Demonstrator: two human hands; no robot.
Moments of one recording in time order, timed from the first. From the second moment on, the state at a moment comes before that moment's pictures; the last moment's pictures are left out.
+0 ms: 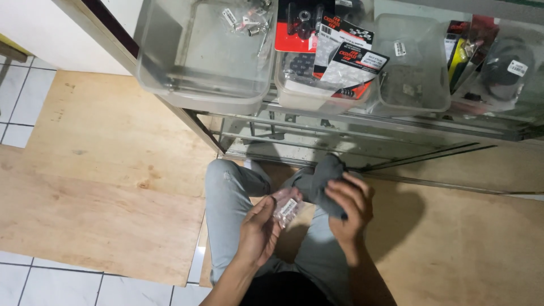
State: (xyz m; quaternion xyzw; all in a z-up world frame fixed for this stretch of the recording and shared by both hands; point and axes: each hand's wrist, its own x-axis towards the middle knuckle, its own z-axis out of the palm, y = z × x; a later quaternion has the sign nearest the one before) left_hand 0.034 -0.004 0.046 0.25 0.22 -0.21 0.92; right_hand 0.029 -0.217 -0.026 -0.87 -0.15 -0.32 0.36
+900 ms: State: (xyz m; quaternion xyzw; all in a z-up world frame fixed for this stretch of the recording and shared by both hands) left_hand 0.028 -0.002 0.036 0.27 0.18 -0.21 0.92; right_hand 0.019 -0.220 -0.021 -0.88 -0.16 -0.29 0.34
